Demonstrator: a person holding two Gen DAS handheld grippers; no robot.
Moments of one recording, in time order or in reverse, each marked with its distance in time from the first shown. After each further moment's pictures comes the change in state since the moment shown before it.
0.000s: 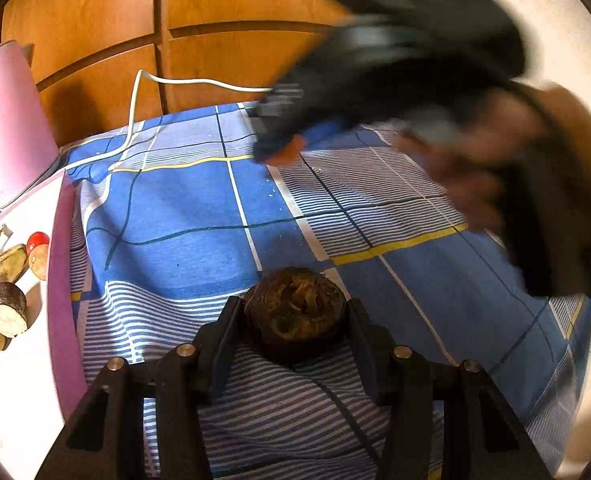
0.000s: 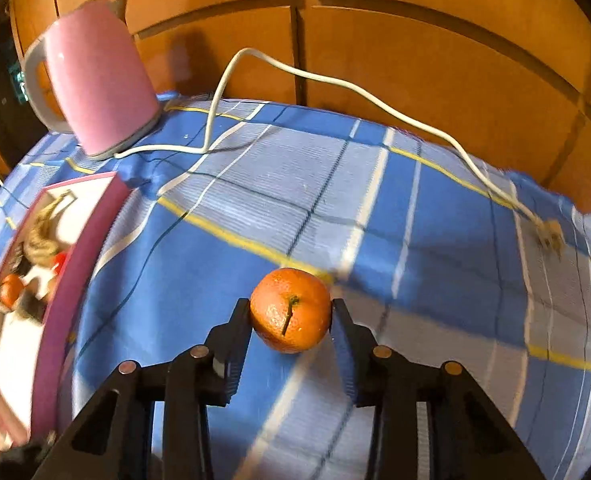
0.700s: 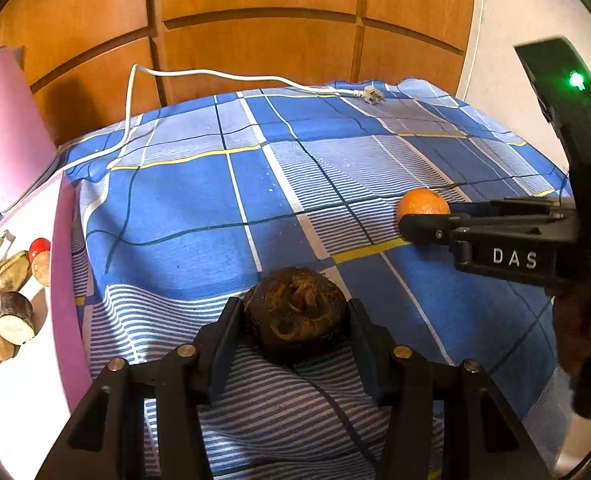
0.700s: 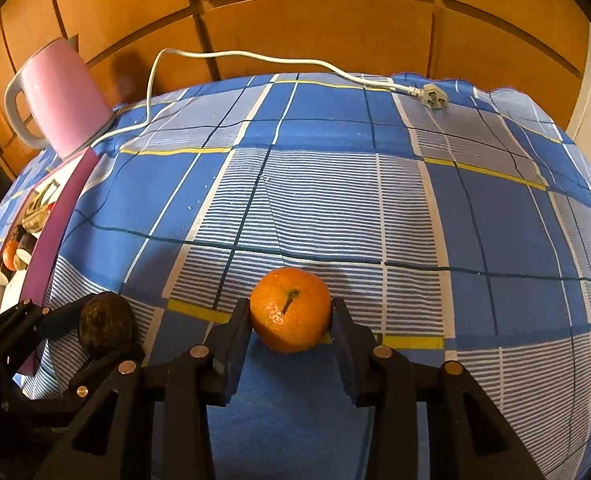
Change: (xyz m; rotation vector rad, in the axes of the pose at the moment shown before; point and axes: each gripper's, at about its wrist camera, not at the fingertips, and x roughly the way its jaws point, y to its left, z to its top) left arm 0.004 -0.004 0.010 0.015 0.073 0.021; right arm -0.057 -0.043 -0.121 0.245 -0.027 -0.092
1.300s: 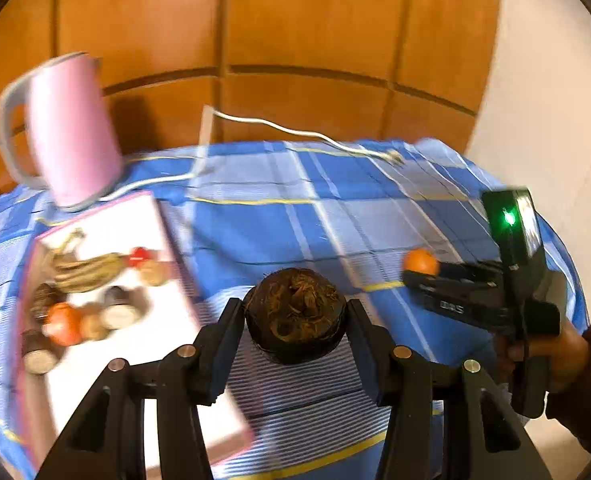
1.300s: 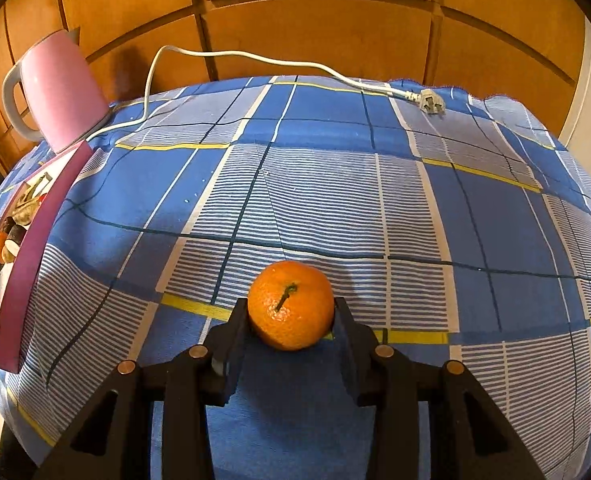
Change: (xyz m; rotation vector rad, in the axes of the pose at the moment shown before) left arm -0.105 0.056 -0.004 -0.125 -0.136 0.034; right arm 0.006 0.009 -0.008 -0.028 -0.032 -0.053
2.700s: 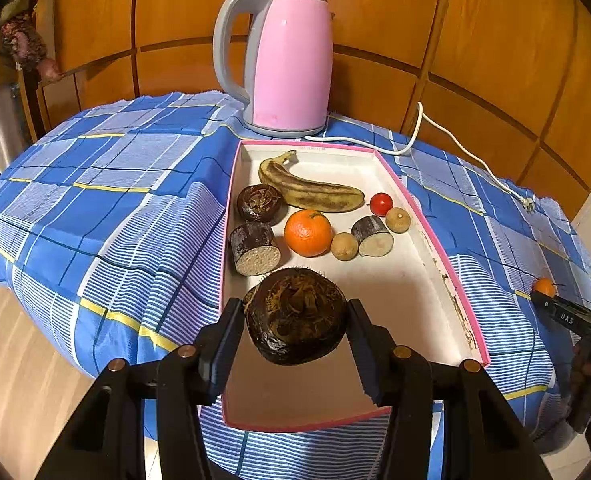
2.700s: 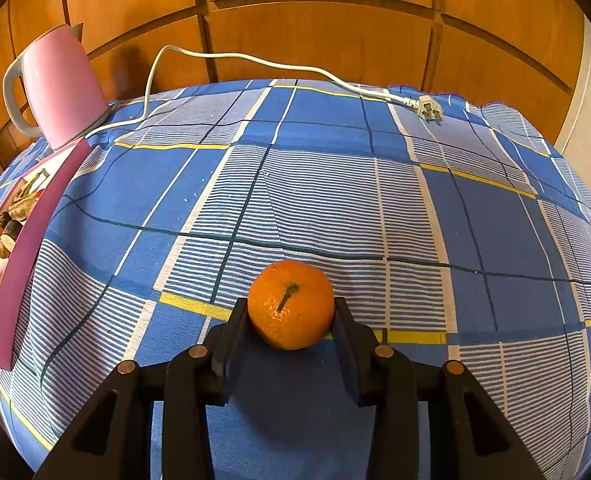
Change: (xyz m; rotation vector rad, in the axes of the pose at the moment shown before) left arm -0.055 0.146 -0.066 -0.348 0.043 0.293; right arm -0.001 0.003 -0.001 -0.016 -0.011 -0.025
